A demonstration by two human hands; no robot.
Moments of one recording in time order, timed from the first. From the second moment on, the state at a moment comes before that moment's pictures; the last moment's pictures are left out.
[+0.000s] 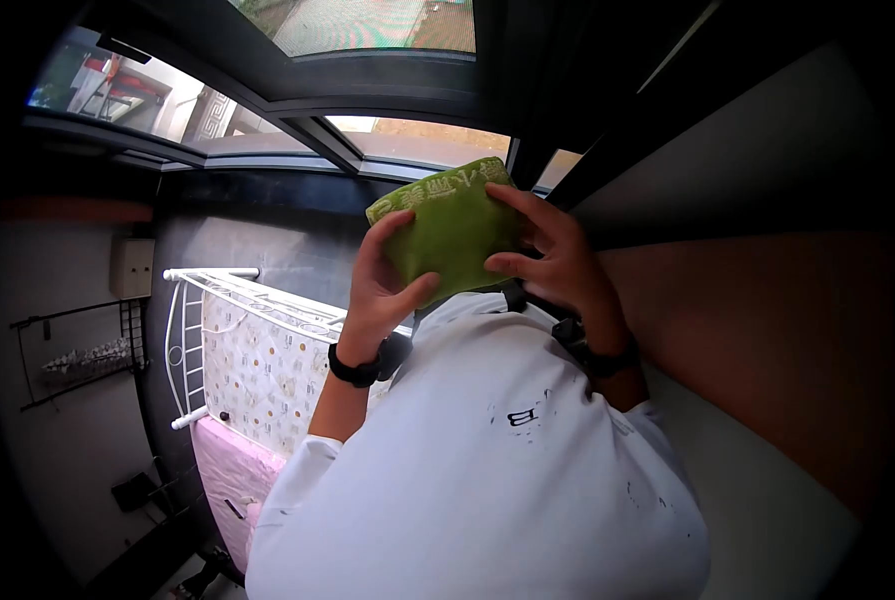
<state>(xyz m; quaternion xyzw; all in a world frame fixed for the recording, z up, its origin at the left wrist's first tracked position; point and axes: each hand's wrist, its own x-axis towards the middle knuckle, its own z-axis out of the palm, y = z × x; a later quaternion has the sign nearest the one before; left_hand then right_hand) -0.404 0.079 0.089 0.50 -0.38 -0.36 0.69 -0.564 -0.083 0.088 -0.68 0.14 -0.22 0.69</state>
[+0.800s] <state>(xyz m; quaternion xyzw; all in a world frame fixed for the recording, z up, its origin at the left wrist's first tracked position) -0.391 0.067 0.098 0.61 -0.66 0.05 0.44 -0.600 -0.100 0.124 -0.91 0.06 -0.35 0.22</state>
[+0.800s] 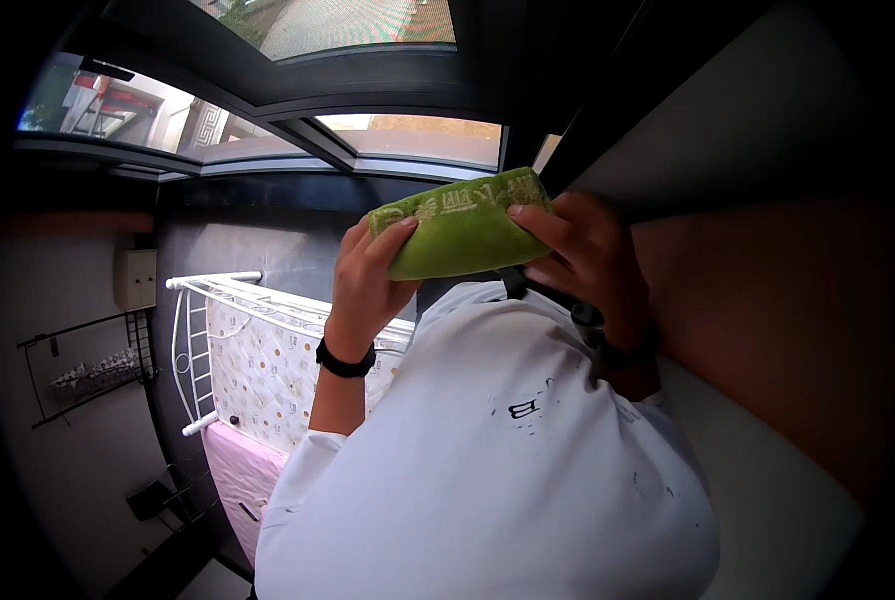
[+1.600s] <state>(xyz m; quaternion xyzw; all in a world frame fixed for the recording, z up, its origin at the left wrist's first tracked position) -0.433 0.005 0.122 0.46 -0.59 -0.23 0.62 -0.624 -0.092 0.107 -0.63 0.22 -0.53 0.51</state>
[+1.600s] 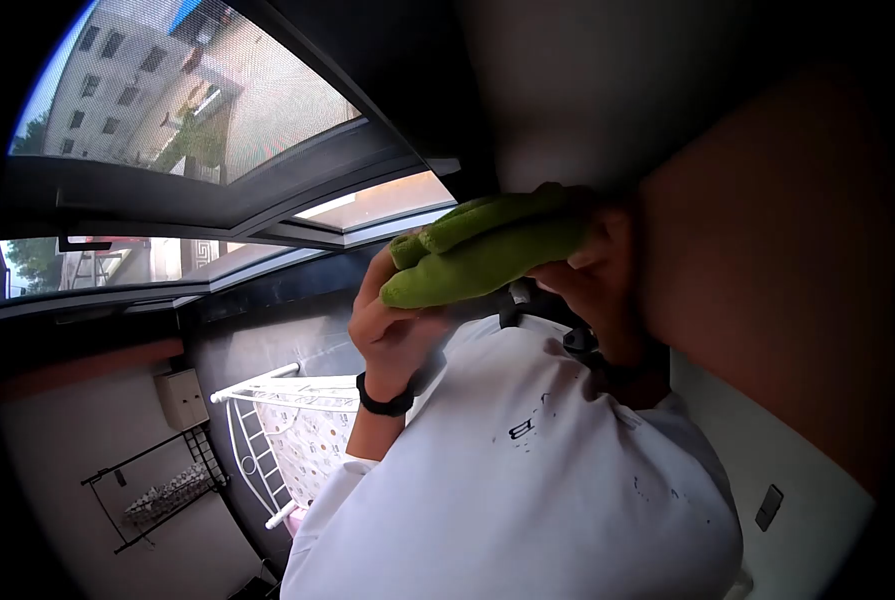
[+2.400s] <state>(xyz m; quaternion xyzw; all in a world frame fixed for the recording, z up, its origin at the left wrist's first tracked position) -0.443 -0.051 0.167 0.43 -0.68 -0.09 0.58 -0.628 -0.132 0.141 -0.60 0.12 -0.65 0.45</state>
